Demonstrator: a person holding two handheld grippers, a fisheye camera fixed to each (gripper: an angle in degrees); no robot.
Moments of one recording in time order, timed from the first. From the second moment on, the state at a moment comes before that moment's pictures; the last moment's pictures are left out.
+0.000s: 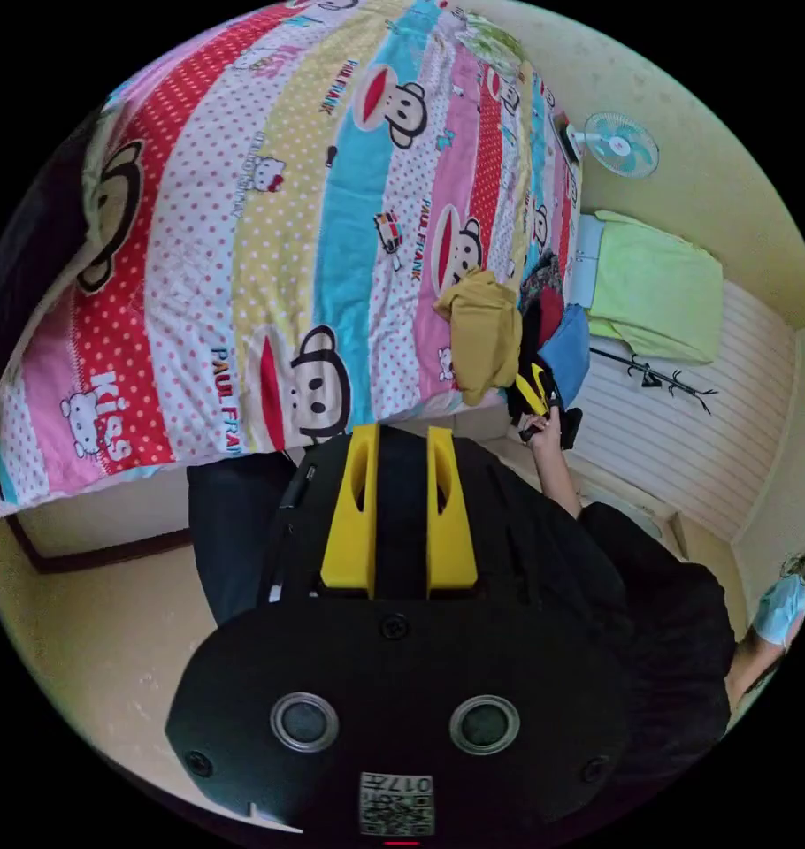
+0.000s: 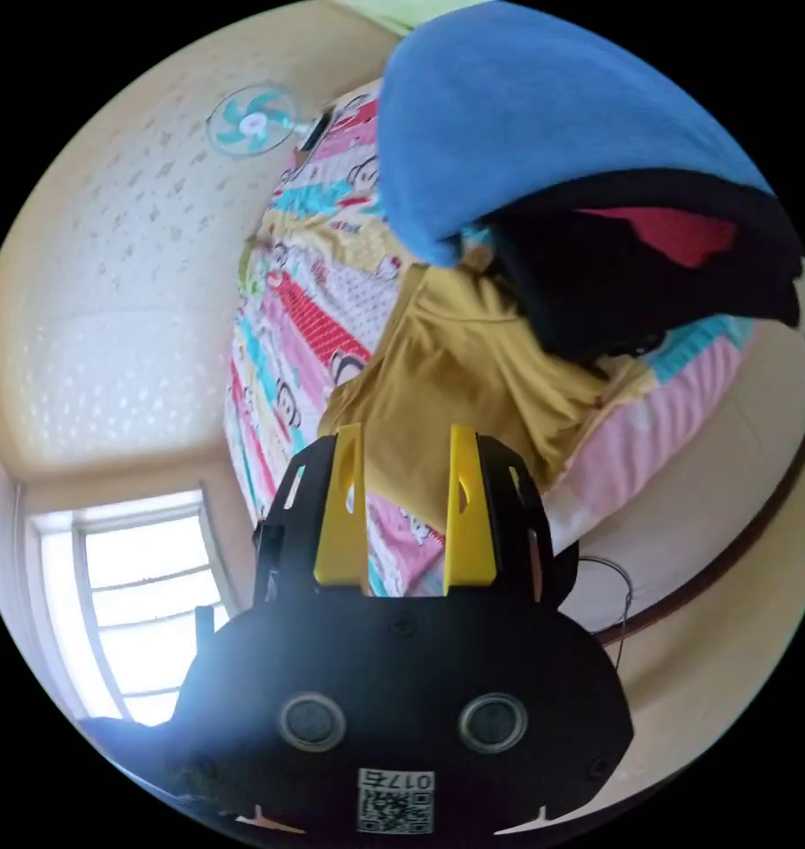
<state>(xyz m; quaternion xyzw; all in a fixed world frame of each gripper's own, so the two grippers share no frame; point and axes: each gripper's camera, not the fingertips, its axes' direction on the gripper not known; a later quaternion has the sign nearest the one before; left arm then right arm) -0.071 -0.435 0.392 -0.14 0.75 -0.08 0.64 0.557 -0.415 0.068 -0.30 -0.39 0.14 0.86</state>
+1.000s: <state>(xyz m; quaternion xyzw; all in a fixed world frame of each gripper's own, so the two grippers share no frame) 0.100 -0.636 0.207 -0.13 0.73 0.09 0.67 0.446 -0.389 0.020 -0.27 -0.66 -0.13 0.69</state>
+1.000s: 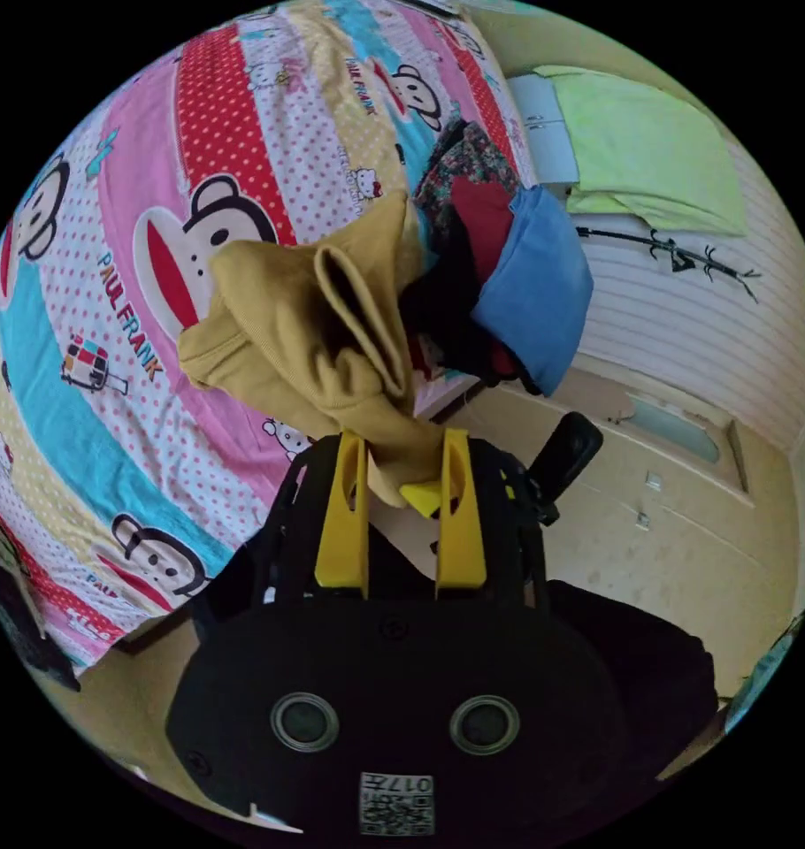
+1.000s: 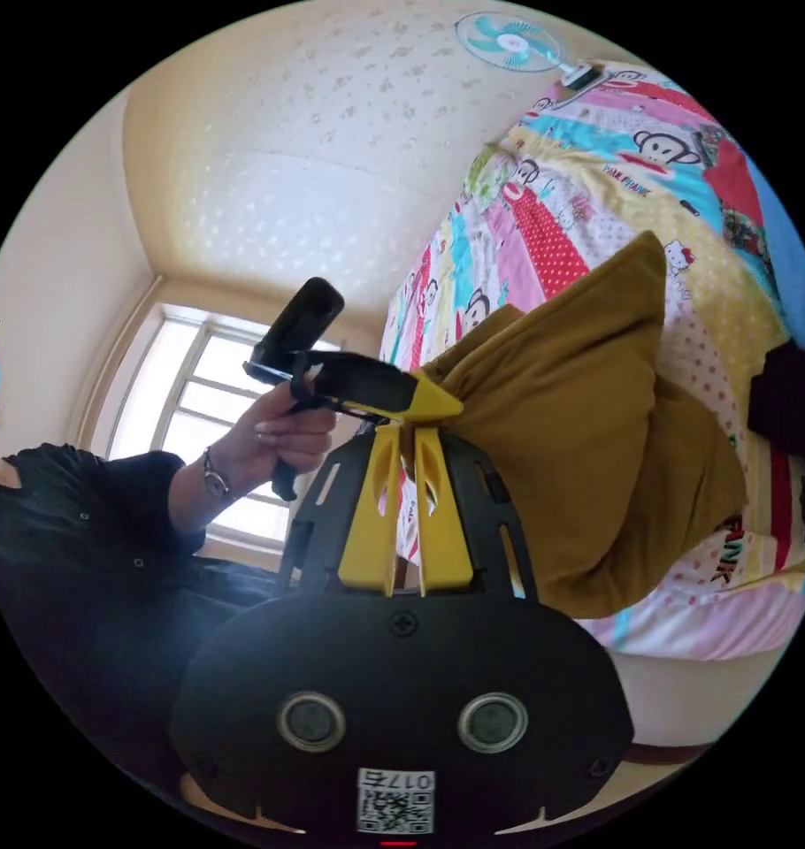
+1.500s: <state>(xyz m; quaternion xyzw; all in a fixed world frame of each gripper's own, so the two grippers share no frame) -0.055 -0.508 0.283 0.05 0.81 -0.04 0.58 0.511 -0.447 0.120 -0.29 -0.64 -0.04 0.71</state>
